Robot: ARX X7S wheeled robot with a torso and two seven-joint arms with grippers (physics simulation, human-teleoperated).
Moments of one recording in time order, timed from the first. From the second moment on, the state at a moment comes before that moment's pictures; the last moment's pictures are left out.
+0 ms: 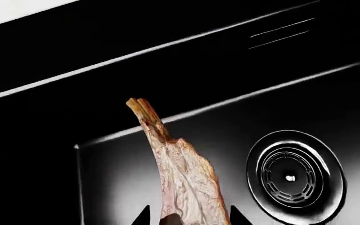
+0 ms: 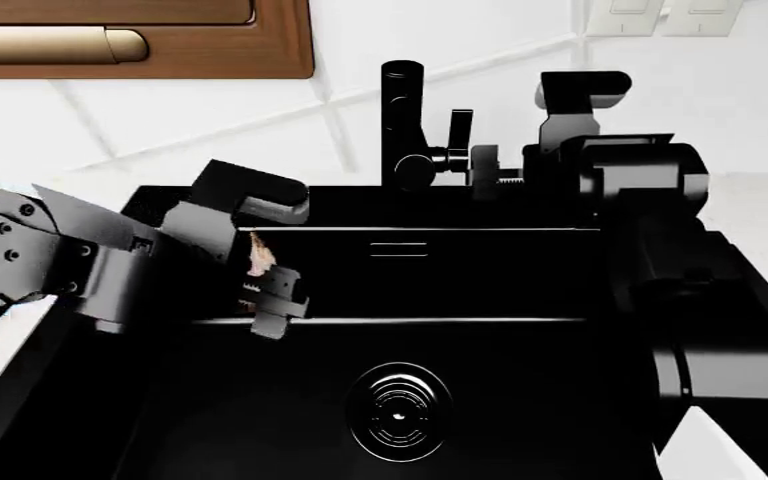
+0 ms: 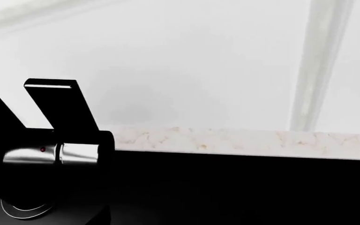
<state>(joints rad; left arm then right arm) -1.39 -0.63 1.01 -0.14 -2.03 -1.16 -1.04 1.54 0.07 -0.05 1.31 0.00 0.72 -0.13</state>
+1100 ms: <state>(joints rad) -1.55 -0.55 1.02 -0.17 -1.98 -1.18 -0.93 1.53 0.07 -0.06 1.31 0.00 0.72 -0.12</state>
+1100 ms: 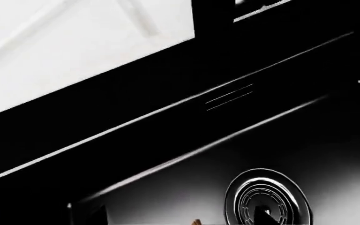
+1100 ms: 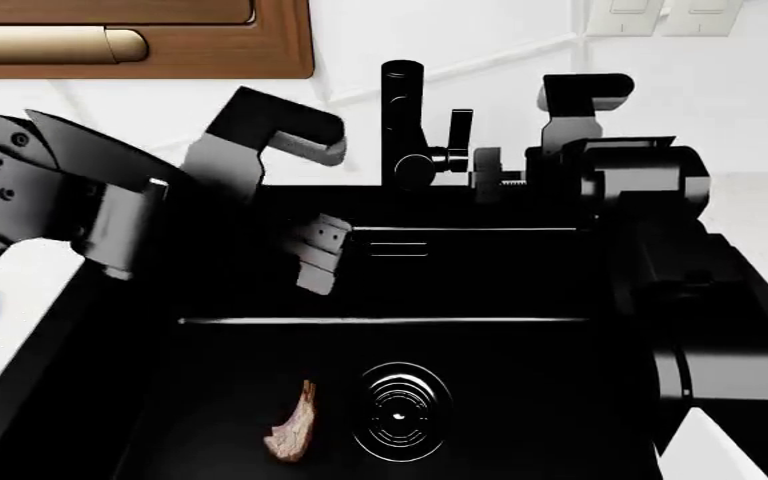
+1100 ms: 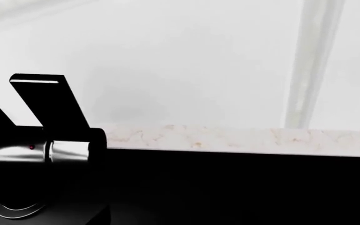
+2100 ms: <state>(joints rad) -1.69 -0.61 0.93 -0.18 -2.00 -1.15 -0.89 1.66 0.03 -0.09 1.31 0.01 0.59 -0.20</state>
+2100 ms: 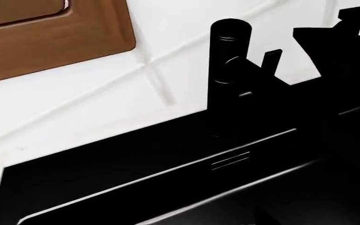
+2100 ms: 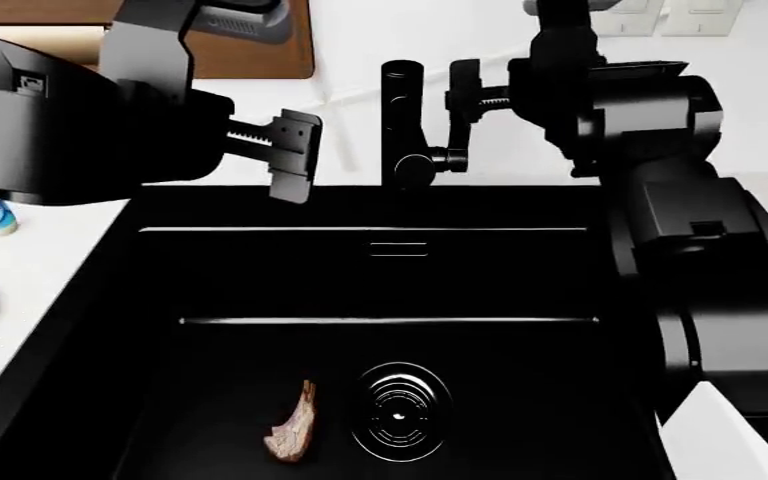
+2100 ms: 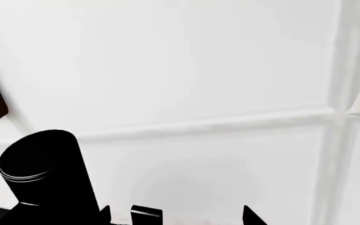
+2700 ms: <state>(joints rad) -1.68 -0.63 0.93 -0.15 -1.96 -1.13 -0.85 1.59 0.00 -0.08 1.31 0.05 0.50 -0.19</state>
